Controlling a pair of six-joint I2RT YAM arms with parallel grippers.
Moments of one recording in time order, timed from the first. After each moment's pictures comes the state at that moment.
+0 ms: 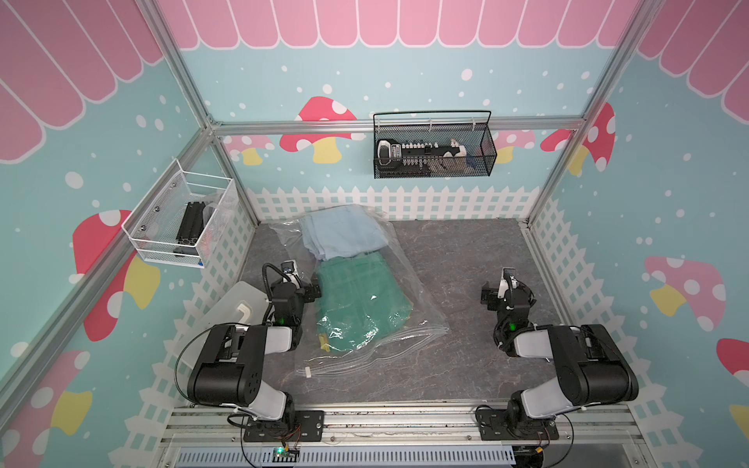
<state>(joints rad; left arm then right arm) -0.02 1.53 0.40 0.84 -0.13 -0.06 0.03 1.51 0.32 0.87 0.30 -0.09</state>
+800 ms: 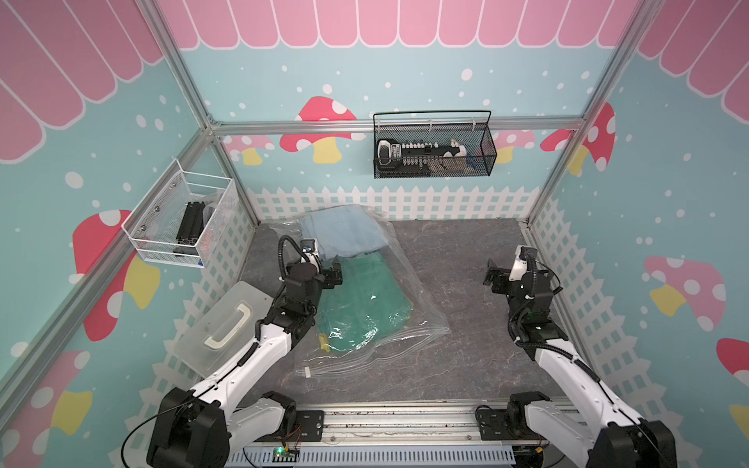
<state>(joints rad) -0.41 1.11 0.73 0.08 -0.36 -0.11 0.12 0.92 0.56 0.16 0.17 0.16</state>
